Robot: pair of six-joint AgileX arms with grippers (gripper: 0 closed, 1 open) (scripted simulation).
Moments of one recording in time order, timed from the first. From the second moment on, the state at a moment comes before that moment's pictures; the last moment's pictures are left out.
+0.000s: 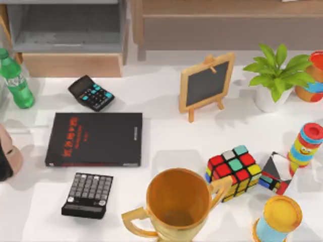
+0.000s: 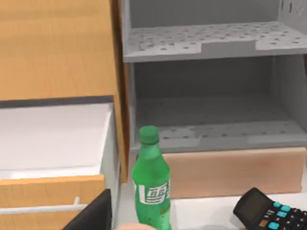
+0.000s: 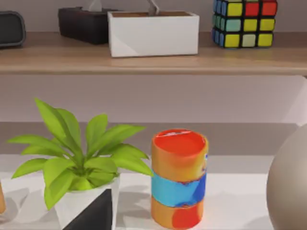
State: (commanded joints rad) left arm -0.01 0.16 0.20 -0.10 0.04 0.05; right arm 0.00 0.00 0.00 0.00 0.00 0.00
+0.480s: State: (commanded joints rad) left arm 0.01 0.73 0.91 -0.47 0.12 0.17; right arm 0.00 0.00 0.00 0.00 0.00 0.00
